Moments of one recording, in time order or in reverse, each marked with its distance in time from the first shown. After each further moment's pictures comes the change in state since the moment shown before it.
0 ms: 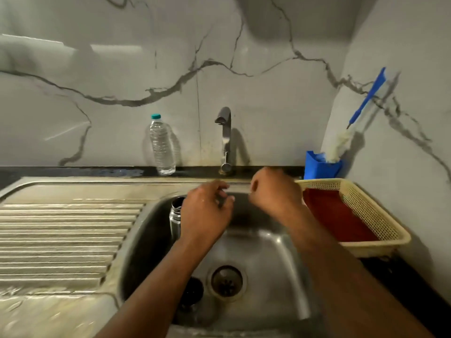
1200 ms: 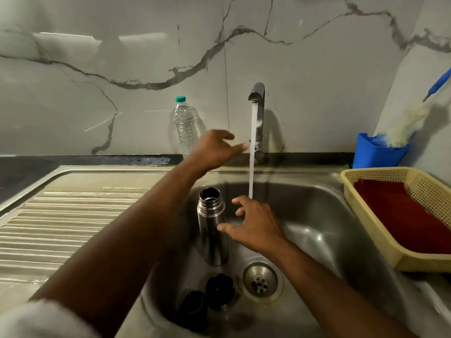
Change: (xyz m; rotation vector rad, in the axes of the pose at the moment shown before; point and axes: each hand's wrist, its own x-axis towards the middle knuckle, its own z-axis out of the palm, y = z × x) left_hand 0.141 -0.055 -0.018 0.022 -0.371 -0.187; right_hand -0.014 -0.046 0.138 0.504 -0.192 -0.147
